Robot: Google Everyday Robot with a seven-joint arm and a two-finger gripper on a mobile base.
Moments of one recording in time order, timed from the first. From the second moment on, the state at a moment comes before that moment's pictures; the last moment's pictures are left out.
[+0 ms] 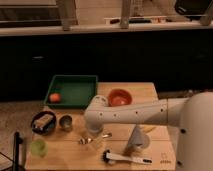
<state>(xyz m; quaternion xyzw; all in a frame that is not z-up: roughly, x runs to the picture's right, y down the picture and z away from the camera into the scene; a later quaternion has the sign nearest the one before) -0.070 0.265 0.785 -0.33 -0.18 -0.24 0.90</state>
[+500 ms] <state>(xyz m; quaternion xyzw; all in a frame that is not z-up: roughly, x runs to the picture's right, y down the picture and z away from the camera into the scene) -0.069 0.277 0.803 -0.35 -0.18 -0.24 0.89</state>
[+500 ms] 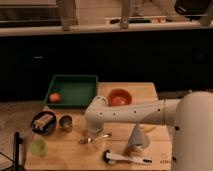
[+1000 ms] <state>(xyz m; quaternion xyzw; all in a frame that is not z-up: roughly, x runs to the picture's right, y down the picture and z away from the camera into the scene) -0.069 0.275 0.805 -0.36 -0.19 -0.23 0.88</state>
